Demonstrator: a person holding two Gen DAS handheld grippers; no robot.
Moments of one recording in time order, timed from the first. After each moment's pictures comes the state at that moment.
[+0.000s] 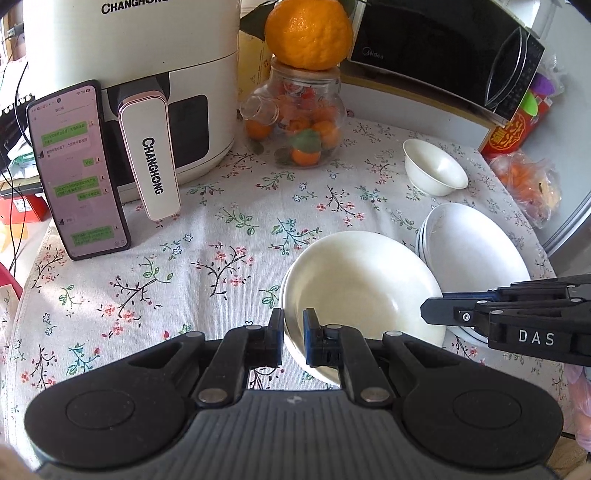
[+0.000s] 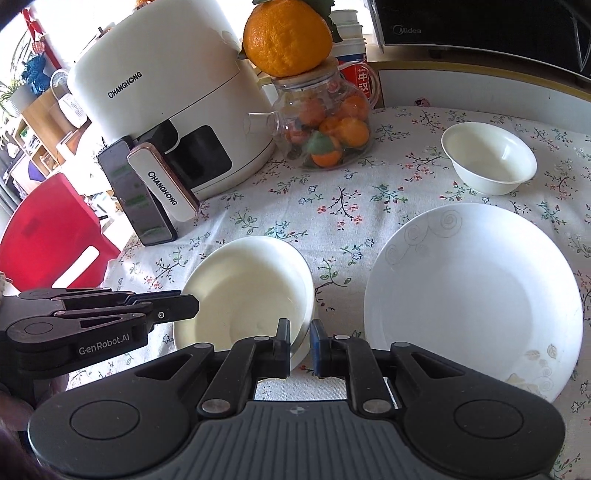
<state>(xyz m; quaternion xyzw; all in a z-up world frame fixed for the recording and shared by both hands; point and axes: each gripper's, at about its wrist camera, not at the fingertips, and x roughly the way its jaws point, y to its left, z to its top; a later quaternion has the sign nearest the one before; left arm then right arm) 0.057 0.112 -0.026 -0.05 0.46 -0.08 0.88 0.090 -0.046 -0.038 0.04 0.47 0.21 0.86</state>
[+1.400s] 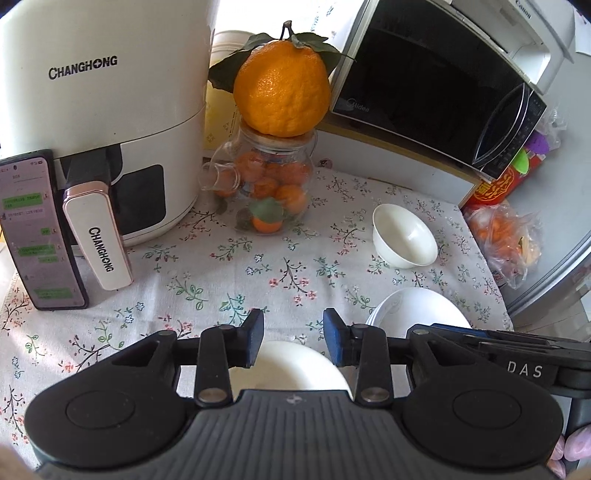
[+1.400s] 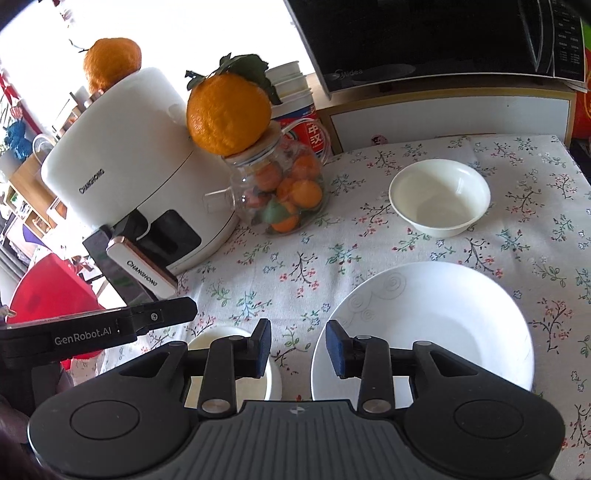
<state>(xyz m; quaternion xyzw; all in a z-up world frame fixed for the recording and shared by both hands) 0.104 0.086 0.014 -0.11 0.44 -0.09 0.89 0.123 -0.099 -0.006 0.12 0.43 0.17 0.88</state>
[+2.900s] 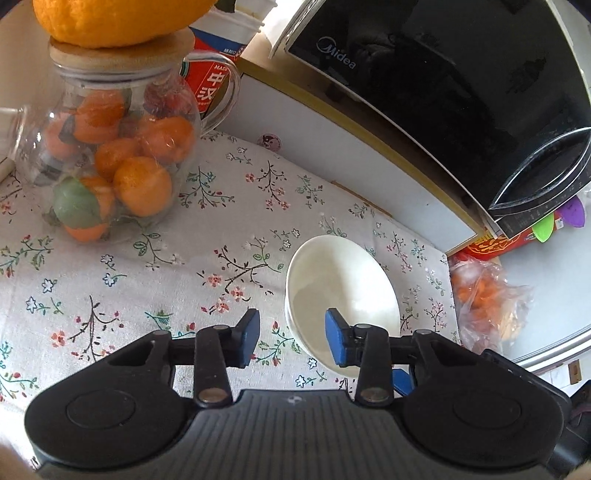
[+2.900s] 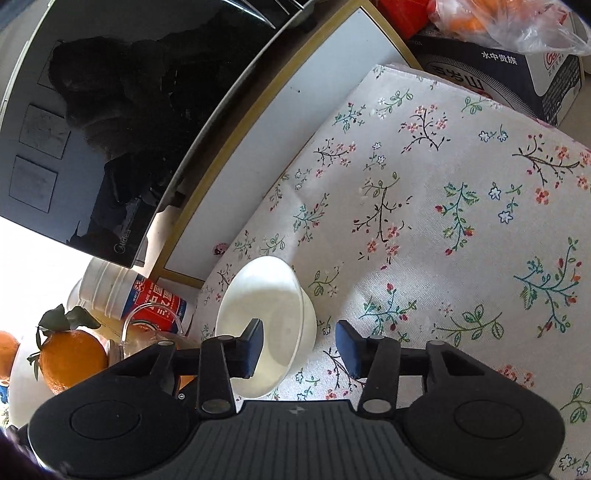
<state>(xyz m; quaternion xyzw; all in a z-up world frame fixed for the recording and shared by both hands) 0.240 -0.025 -0.057 -0.26 0.46 -0.09 0.84 0.228 -0.257 -0.082 0.43 0.39 0.01 0.81</state>
